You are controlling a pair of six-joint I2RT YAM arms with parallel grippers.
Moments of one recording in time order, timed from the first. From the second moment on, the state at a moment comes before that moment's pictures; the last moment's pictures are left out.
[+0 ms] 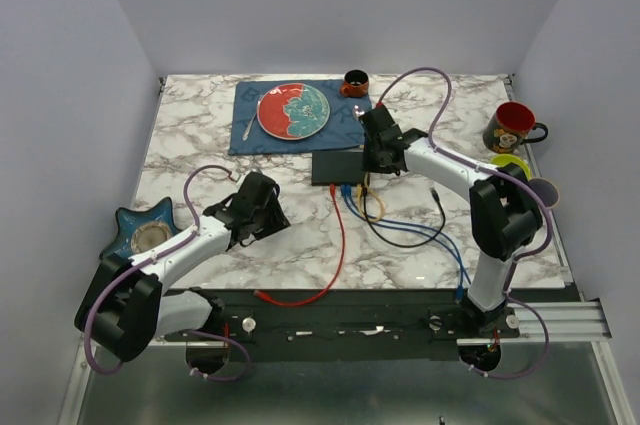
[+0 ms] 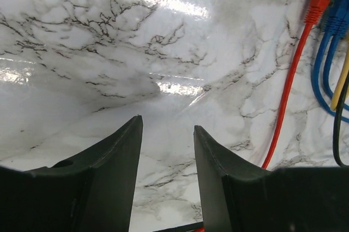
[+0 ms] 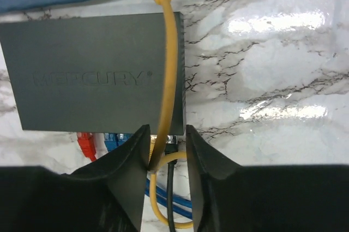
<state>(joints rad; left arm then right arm) -0.53 1.19 0.59 -0.34 -0.05 -0.89 0.56 1.85 1.36 -0.49 0.23 0.57</state>
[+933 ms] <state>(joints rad) -0.53 1.13 0.51 -0.31 -0.05 -0.94 0.54 1.00 0.63 -0.25 -0.02 0.66</state>
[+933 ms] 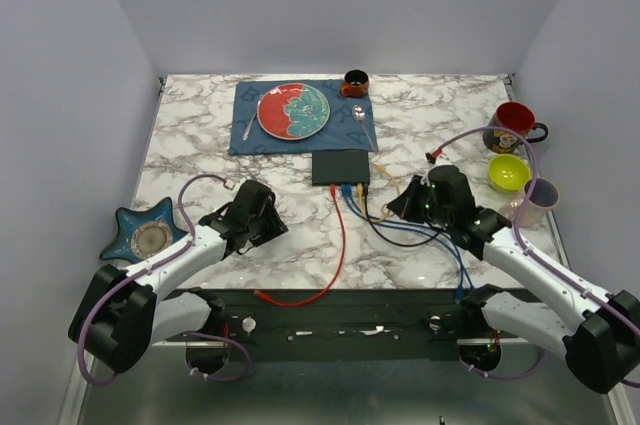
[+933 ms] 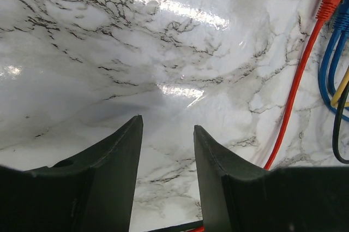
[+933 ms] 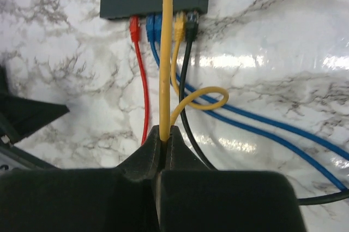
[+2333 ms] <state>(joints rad) -0.53 1.21 0.56 -0.31 -0.05 -0.93 0.66 1.17 0.98 -0.43 0.44 0.56</state>
